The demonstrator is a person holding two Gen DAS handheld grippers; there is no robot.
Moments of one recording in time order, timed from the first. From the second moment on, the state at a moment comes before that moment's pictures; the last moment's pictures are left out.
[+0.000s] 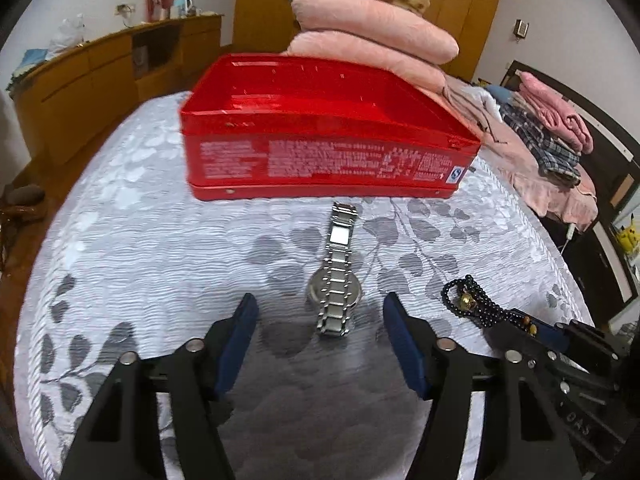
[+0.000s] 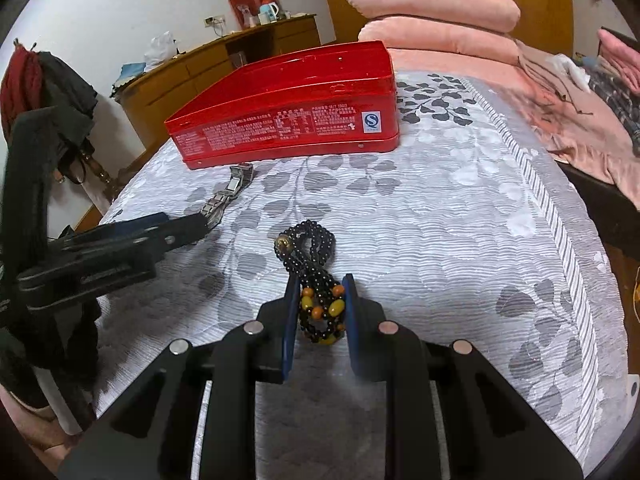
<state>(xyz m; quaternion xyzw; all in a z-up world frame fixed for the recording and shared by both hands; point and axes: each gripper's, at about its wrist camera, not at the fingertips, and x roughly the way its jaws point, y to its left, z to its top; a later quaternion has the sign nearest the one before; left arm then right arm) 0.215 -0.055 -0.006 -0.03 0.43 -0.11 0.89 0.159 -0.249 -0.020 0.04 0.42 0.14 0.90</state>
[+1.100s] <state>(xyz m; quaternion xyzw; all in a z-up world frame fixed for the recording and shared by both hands) 0.222 -0.068 -0.007 -0.01 0.43 -0.11 0.89 0.175 -0.232 -0.022 0.00 0.43 0.15 0.89</state>
